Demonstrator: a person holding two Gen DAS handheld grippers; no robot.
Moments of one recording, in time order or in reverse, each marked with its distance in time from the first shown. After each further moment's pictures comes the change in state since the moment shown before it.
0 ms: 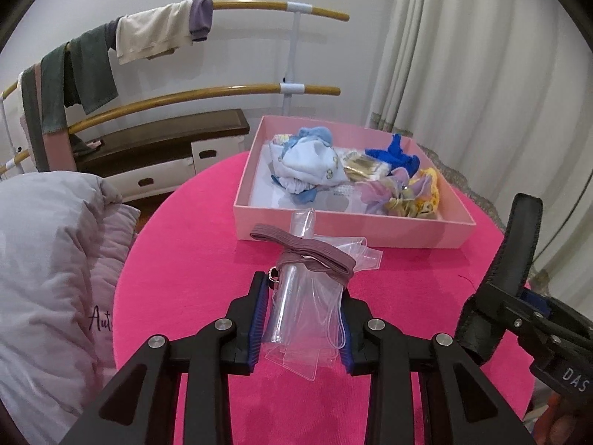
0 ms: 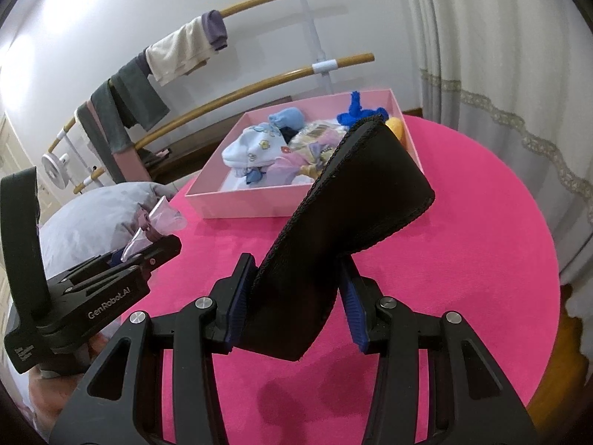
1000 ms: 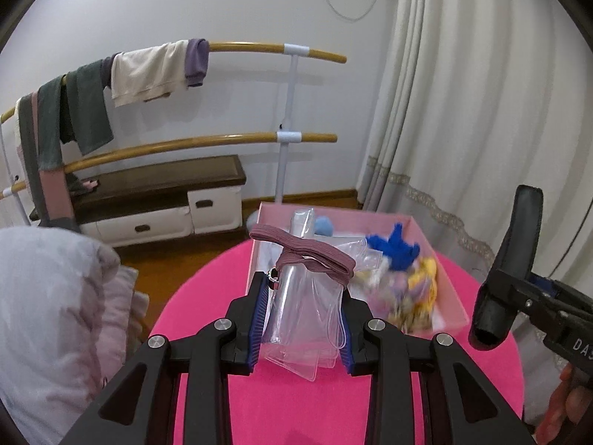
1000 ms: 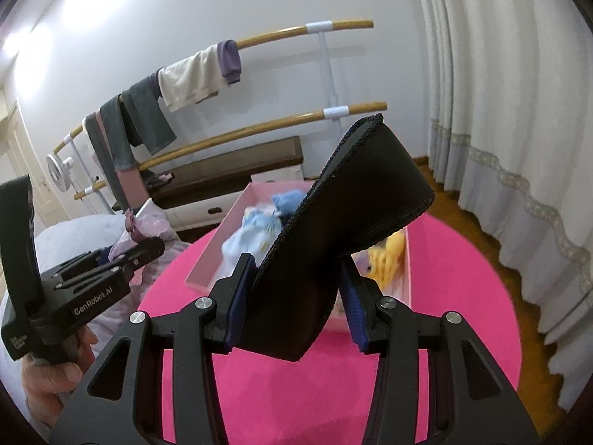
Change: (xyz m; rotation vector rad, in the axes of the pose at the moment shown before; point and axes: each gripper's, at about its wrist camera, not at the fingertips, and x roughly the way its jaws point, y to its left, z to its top) left arm -0.015 0.008 0.099 0.004 -0.129 -0.006; right arm -0.007 0.001 0.109 -0.108 -0.110 -0.002
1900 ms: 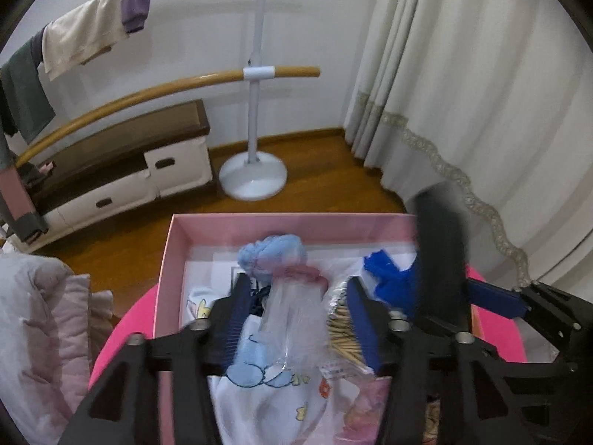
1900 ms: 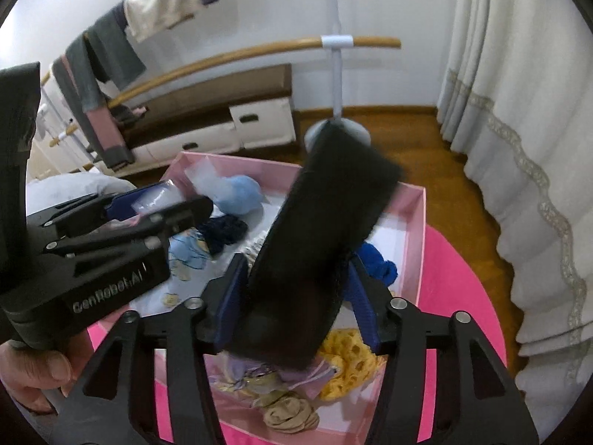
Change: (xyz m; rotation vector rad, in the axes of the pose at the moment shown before) left arm 0.275 -0.044 0.132 0.041 0.309 -0.035; right arm 0.171 -0.052 0.068 -0.059 0.348 -0.033
